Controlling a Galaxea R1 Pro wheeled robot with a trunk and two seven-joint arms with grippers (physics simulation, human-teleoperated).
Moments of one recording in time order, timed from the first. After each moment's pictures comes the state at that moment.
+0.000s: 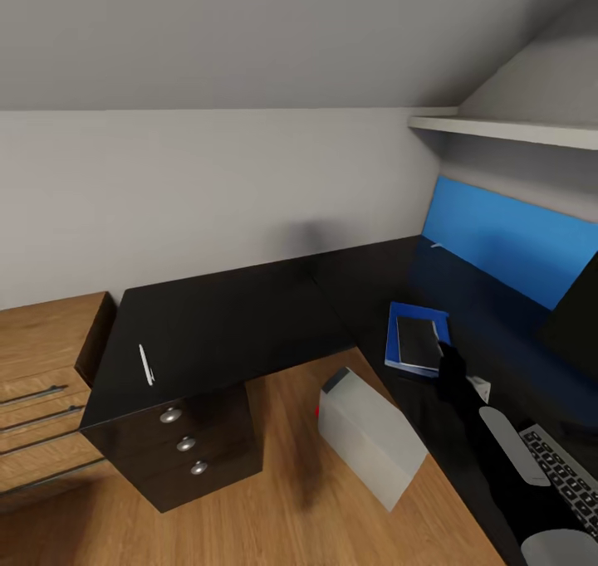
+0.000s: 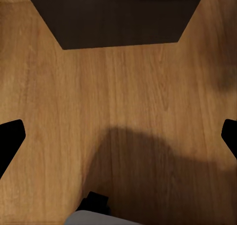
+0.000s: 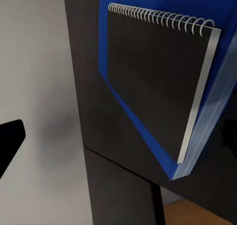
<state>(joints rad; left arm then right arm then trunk) 0.08 -0.04 -0.10 -0.88 0.24 -0.09 0.28 -0.48 -0.19 0.00 -1.13 -1.73 -0.08 -0.20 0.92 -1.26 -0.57</state>
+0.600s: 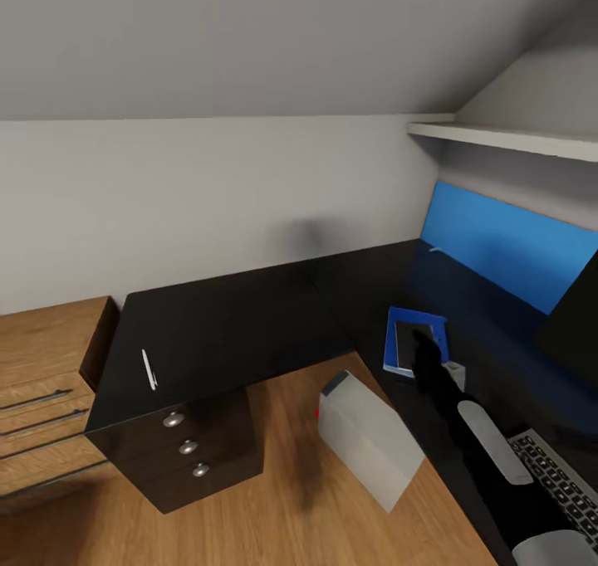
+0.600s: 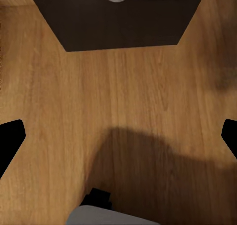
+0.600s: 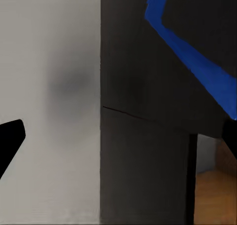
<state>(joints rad) 0.08 -0.04 -0.10 -0.88 0.24 -0.09 0.28 -0.47 -0.19 0.15 -1.24 -1.67 -0.08 -0.20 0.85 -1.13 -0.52</state>
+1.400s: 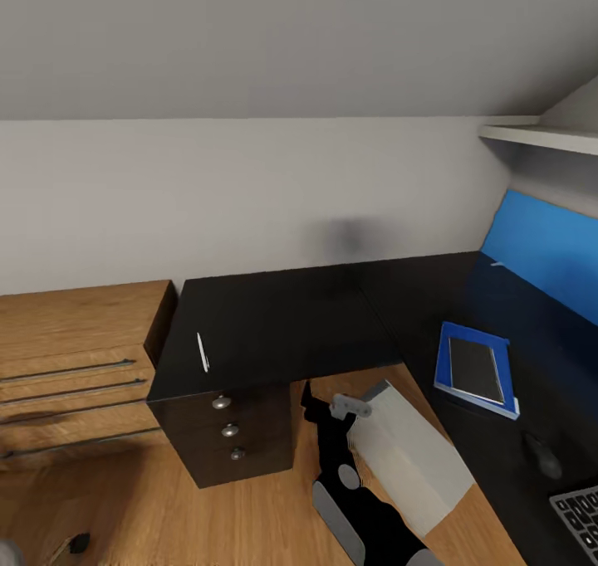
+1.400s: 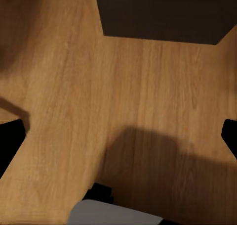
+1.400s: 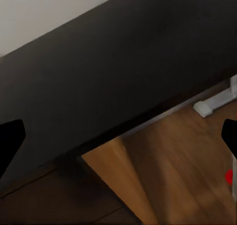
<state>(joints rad) 0.08 -0.04 -0.10 -0.86 0.24 -0.09 0.28 -0.47 0.17 0.57 -0.81 -0.51 -0.41 -0.44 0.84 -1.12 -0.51</state>
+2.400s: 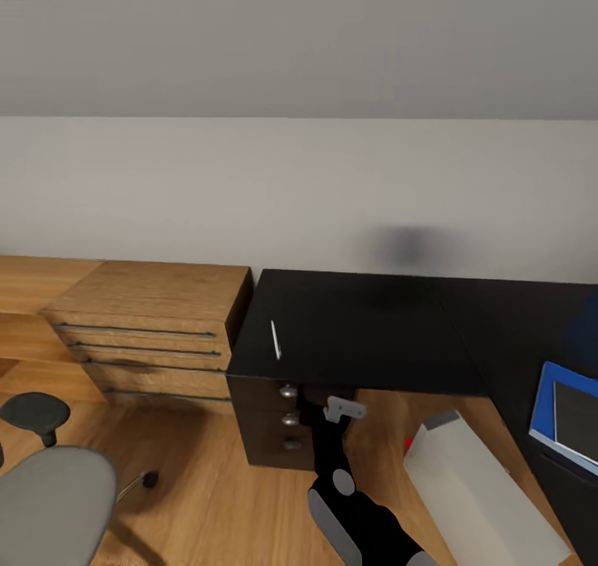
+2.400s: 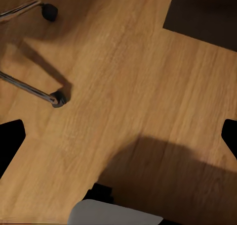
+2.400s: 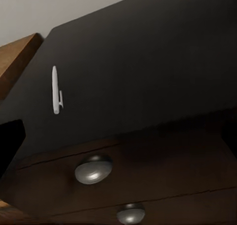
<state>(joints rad) 0.08 -0.04 -0.10 -0.86 0.24 -0.10 0.28 -0.47 0.17 0.63 -0.81 -0.50 -0.42 -0.46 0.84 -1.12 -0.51</state>
